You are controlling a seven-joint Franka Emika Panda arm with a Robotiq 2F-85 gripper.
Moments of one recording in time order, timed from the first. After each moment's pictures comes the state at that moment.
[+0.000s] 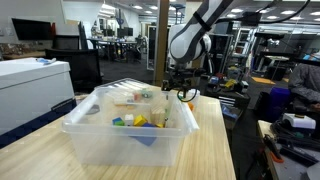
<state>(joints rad) -0.09 0.47 -0.22 -2.08 0.01 2.50 0.65</state>
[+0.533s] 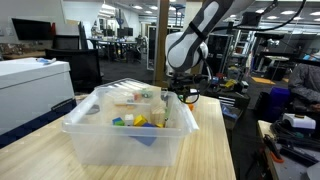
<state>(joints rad) -0.06 0.53 -0.22 -2.07 0.01 2.50 0.64</state>
